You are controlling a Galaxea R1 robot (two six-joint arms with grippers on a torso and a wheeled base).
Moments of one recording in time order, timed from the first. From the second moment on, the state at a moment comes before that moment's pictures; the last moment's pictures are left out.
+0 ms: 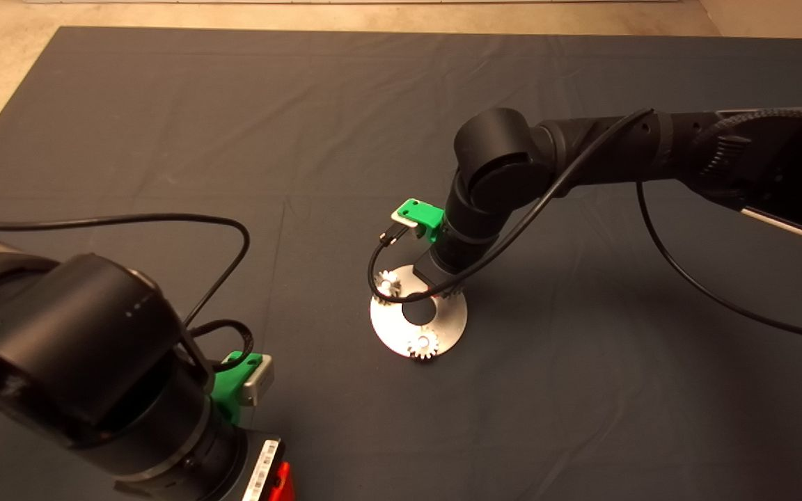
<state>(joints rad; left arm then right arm) -0.36 2.37 -0.40 0.05 1.53 -1.83 0.34 2.87 -1.21 -0.30 -1.53 0.86</state>
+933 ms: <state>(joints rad) -0.36 2.37 -0.39 0.05 1.53 -1.83 0.33 2.84 -1.21 -0.30 -1.53 0.80</state>
